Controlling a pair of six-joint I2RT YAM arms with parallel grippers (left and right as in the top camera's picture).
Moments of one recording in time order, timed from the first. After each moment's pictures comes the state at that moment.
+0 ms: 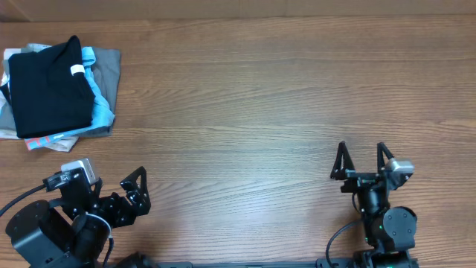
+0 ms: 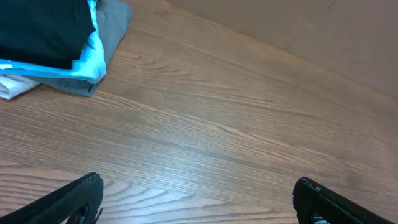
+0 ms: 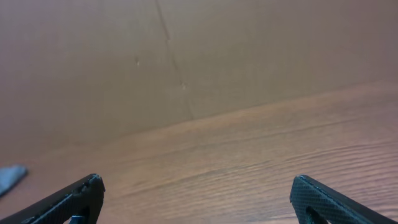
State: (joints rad) left arm 0.55 0.53 1.00 -1.14 0.56 -0.05; right arm 0.13 0.16 0.06 0.11 0.06 0.26
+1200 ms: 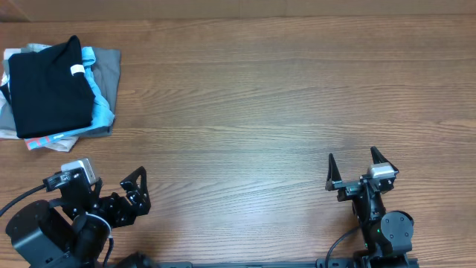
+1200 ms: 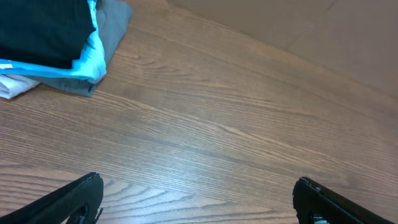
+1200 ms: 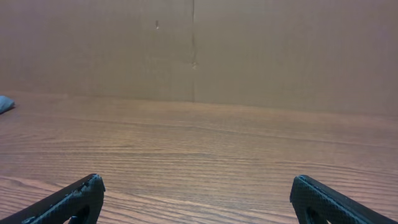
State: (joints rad) left arm 0.55 0.53 1.00 -1.14 0.56 -0.05; right arm 0.12 0.01 0.02 -0.04 -0.02 -0.01
